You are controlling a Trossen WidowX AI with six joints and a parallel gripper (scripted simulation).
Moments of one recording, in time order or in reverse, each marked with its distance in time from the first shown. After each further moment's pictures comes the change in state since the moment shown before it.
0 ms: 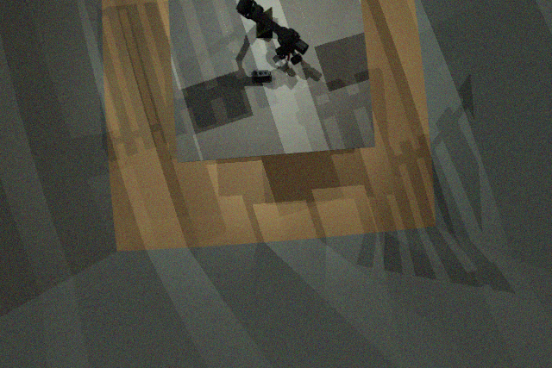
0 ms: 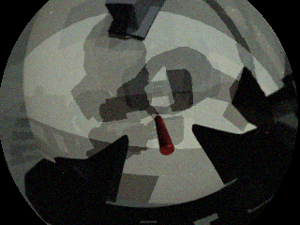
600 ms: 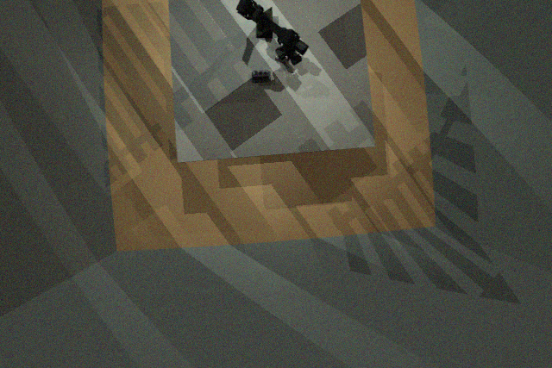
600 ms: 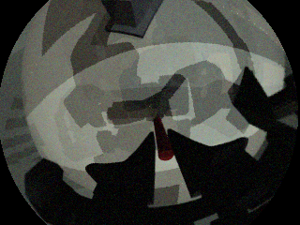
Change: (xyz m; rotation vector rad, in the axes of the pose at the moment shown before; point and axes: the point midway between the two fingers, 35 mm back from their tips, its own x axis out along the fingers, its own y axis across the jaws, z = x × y) arm 0.006 -0.002 0.000 -0.002 -0.002 -0.006
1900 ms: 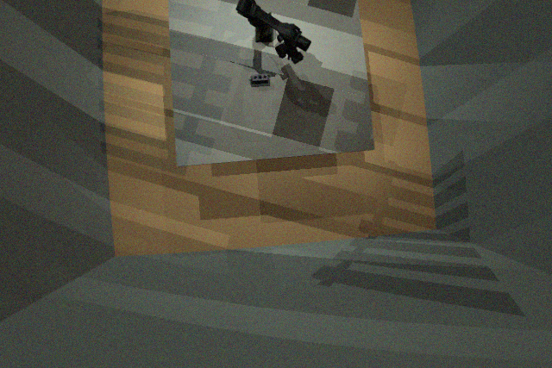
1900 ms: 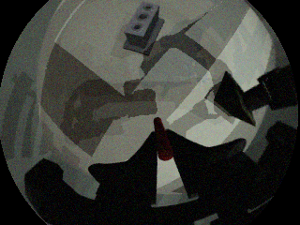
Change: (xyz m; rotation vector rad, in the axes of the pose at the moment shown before) arm -0.076 0.007 0.000 -0.009 -0.005 0.003
